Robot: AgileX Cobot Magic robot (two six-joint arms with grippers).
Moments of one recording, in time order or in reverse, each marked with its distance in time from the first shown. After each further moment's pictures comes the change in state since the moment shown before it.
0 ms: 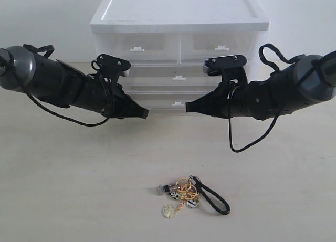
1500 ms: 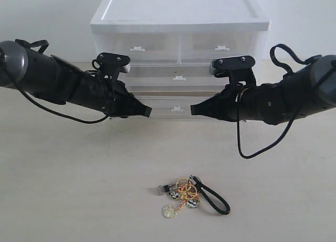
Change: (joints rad) left arm 0.002 -0.046 0.020 -0.006 0.083 -0.005; right arm 0.000 -0.079 0.095 0.000 -0.014 0.004
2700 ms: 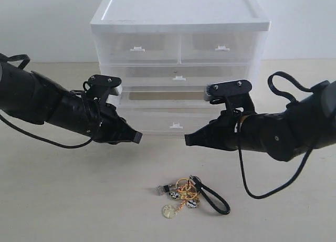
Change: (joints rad) left arm 0.000 -0.106 0.214 0.000 0.090 -0.002; right arm 0.103 -0.086 0.204 -0.017 -0.074 0.062
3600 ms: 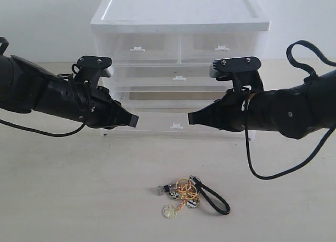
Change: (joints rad) left arm 0.010 -0.117 0.025 -0.020 -0.017 -0.009; right arm -0.028 -0.117 -0.040 -0.011 0.119 0.017
